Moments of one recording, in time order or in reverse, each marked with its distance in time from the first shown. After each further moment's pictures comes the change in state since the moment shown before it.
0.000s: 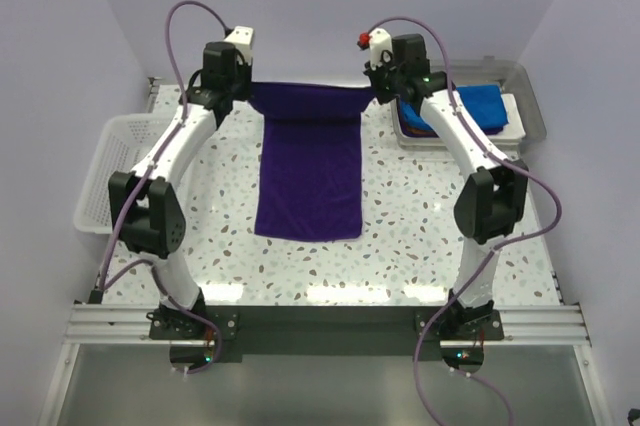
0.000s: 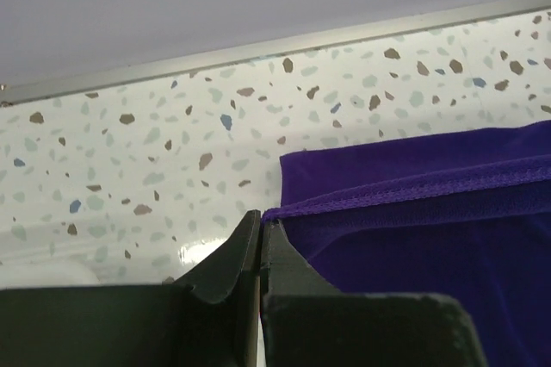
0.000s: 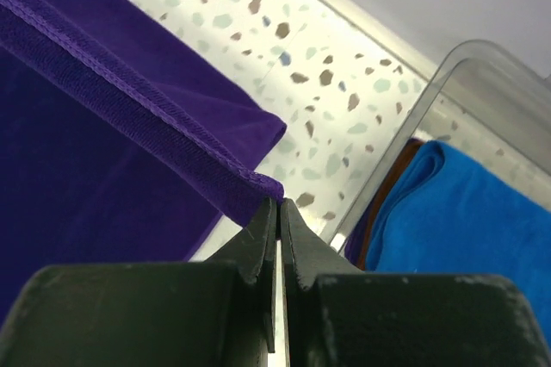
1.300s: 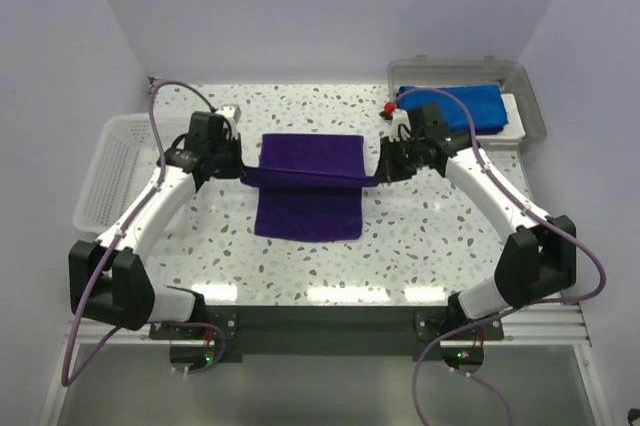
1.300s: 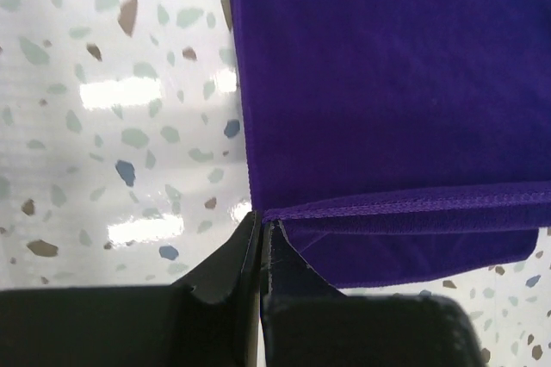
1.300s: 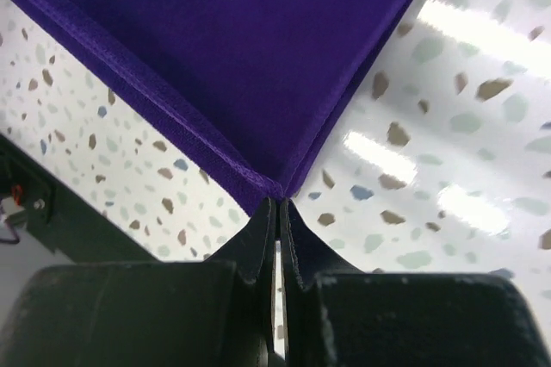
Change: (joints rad) left arm -0.005 -0.492 -0.596 -0.255 0.161 -0.250; right arm 0.014 -0.492 -0.674 -0.183 -0.277 0.435
